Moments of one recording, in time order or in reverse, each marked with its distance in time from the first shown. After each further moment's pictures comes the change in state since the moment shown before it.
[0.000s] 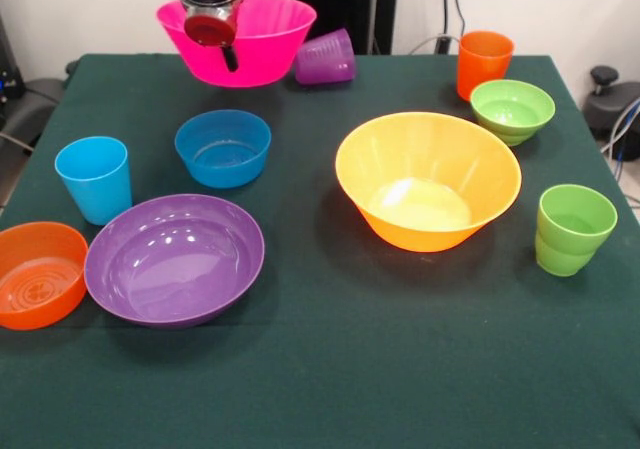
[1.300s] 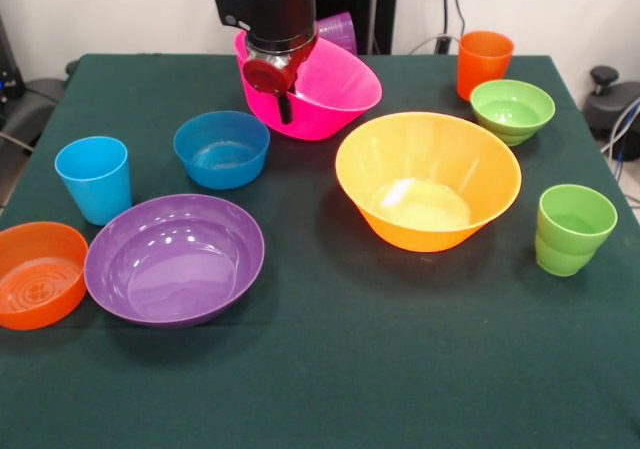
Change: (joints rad) arm 0.169 0.090 -0.123 -0.001 0.006 -0.312 0.310
